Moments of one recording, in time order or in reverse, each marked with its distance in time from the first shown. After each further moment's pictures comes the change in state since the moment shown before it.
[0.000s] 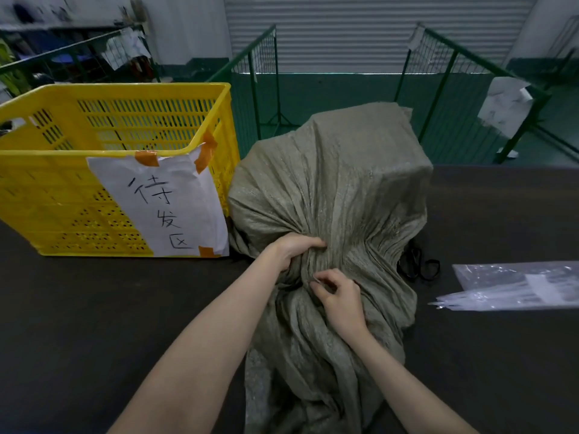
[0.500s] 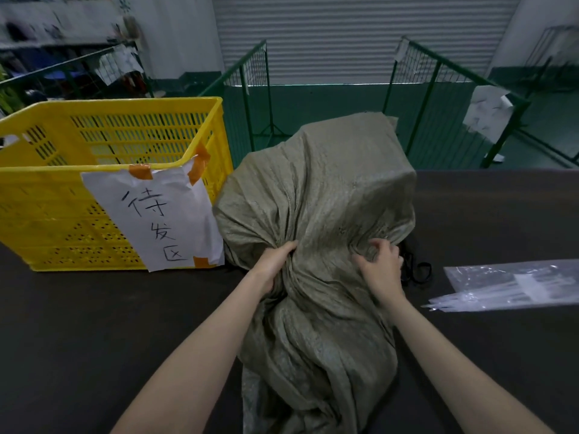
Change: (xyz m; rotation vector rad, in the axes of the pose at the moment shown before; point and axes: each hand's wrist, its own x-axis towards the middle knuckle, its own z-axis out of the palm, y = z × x) left_hand 0.010 -0.031 -0.014 -0.347 0.122 0.175; right_hand 0.056 0.007 -0.073 -0.229 0.166 0.324
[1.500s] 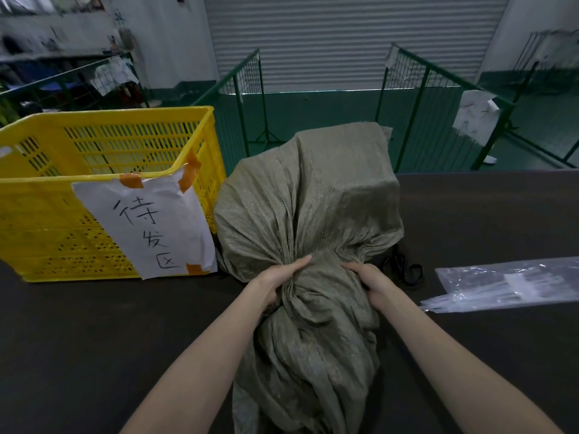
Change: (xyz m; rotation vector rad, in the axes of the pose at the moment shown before) left_hand 0.005 -0.014 0.020 0.104 -0.165 -0.278; right_hand 0.019 0.017 0.002 0.750 -0.539 0.541
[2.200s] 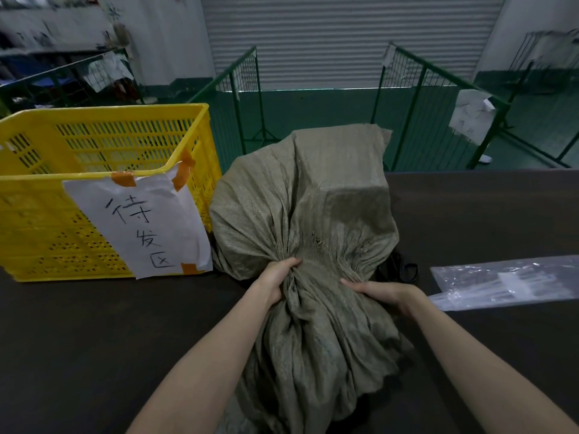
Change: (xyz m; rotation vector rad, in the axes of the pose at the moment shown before) left_hand 0.007 -0.005 0.013 -0.235 0.076 0.125; right_hand -0.033 -0.012 -0.034 -0.768 -0.189 0.307
